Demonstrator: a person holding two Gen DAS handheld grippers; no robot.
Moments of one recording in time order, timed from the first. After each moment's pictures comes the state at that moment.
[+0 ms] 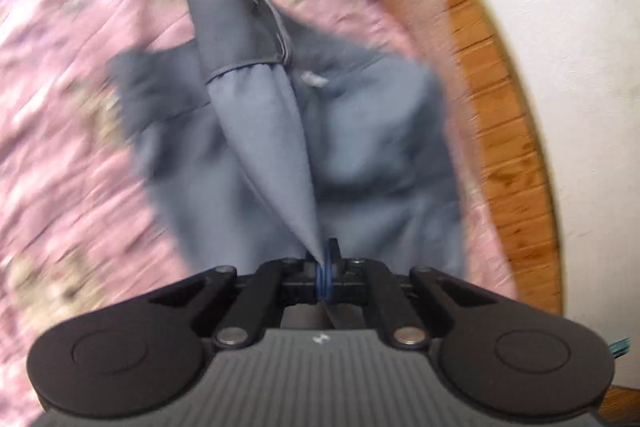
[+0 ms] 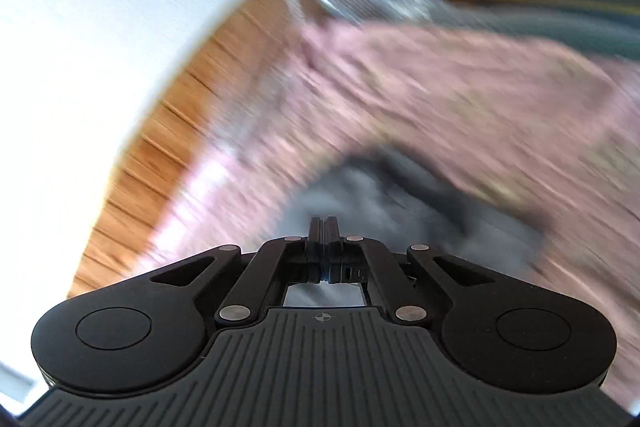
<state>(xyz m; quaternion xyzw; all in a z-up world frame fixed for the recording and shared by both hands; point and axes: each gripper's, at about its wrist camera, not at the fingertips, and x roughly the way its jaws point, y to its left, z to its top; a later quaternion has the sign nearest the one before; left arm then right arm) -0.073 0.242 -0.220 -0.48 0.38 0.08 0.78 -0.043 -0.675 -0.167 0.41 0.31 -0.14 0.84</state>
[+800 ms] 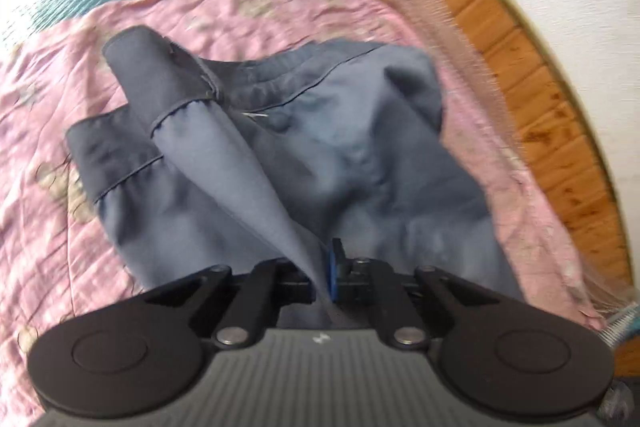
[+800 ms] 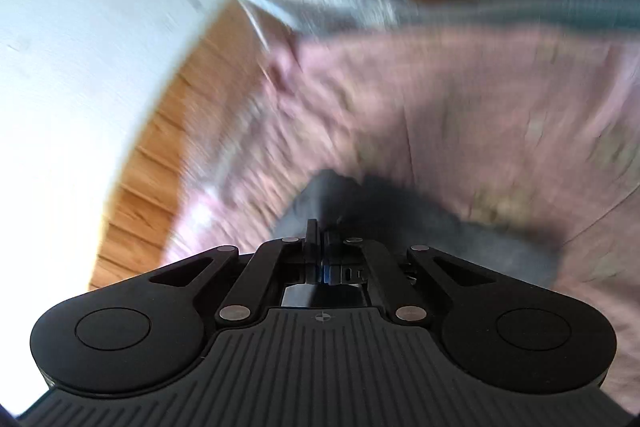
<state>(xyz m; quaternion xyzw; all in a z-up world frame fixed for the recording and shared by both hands) -0.023 0.213 -0.173 -0.36 0.40 0.09 0.84 -0.032 -0.701 -0.158 0.45 0.25 -0.18 0.84</state>
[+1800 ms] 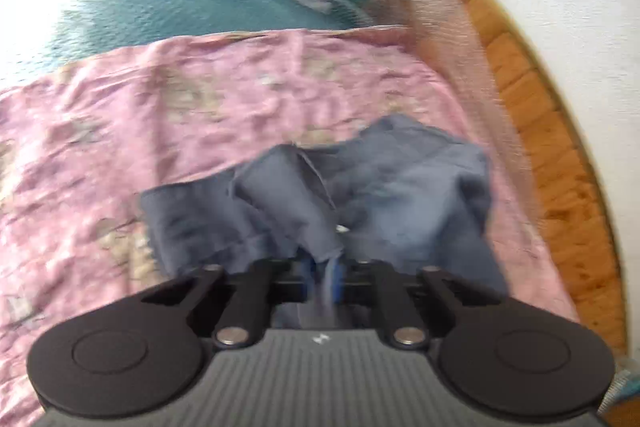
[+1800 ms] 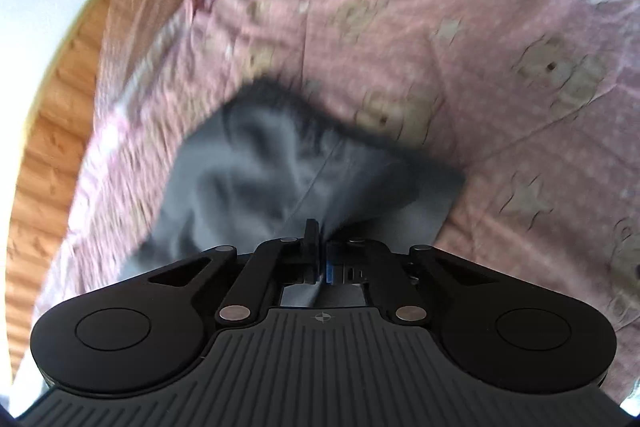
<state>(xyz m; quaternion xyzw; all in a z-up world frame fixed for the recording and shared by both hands) -0.041 0.278 -0.160 -0.42 0.29 0.10 0.85 -0.022 -0.706 -0.224 0.43 0.37 -0.20 0.80</state>
